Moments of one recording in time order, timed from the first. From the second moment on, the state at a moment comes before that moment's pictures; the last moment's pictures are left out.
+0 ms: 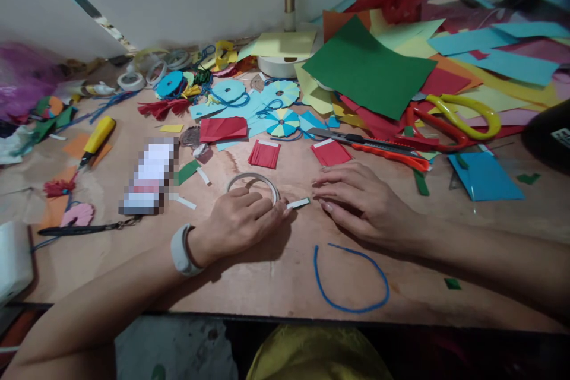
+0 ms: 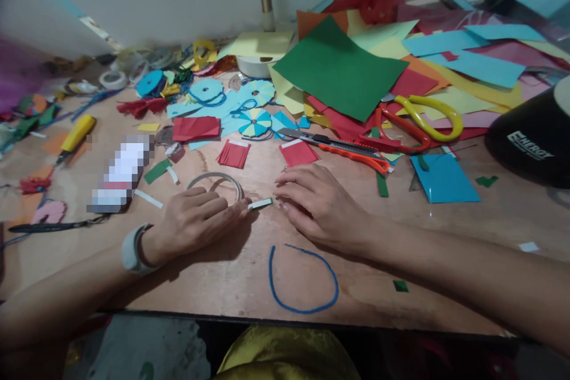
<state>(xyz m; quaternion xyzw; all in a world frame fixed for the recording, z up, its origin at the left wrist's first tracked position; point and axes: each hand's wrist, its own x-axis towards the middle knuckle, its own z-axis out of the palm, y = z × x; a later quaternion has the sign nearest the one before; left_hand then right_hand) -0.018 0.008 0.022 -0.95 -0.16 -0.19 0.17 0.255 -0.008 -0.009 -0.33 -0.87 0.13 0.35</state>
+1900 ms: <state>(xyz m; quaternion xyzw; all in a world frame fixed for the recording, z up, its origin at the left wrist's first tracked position) -0.030 0.009 0.030 -0.98 -0.15 -0.05 0.11 0.249 -0.011 -0.005 -0.26 -0.95 0.02 0.17</state>
